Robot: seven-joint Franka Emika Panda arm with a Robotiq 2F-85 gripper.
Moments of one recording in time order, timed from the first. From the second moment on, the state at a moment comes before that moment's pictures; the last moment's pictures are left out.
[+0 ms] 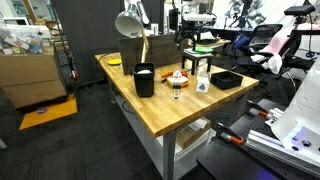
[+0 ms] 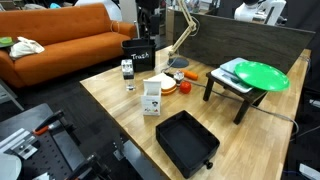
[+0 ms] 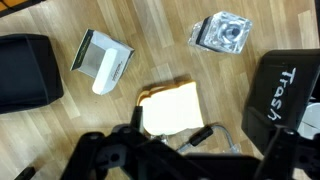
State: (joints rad) arm -0.01 0.14 -0.03 -2.07 0.10 2.15 0.28
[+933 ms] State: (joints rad) arm -0.05 0.24 -0.10 -2.04 0.11 2.19 0.32
